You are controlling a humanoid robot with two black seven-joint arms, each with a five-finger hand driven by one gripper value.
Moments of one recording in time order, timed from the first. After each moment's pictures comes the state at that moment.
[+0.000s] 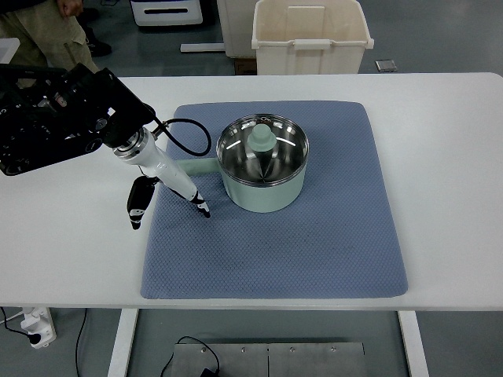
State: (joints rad) left arm -1.61 0.41 0.45 -1.09 1.48 -0.61 -0.48; right arm -0.01 0.00 0.39 0.14 -0.46 -0.03 -0.11
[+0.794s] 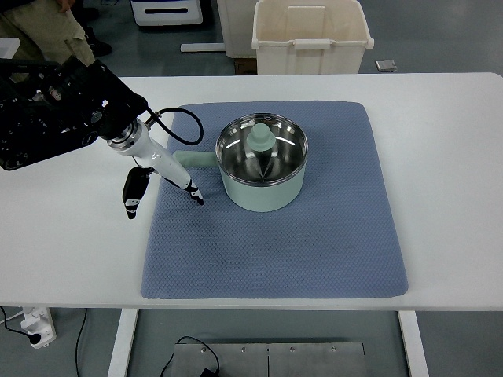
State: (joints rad) left arm -1.61 0.41 0.45 -1.07 1.44 -0.61 -0.45; right arm -0.01 0.00 0.39 0.14 -0.46 -0.03 -0.11
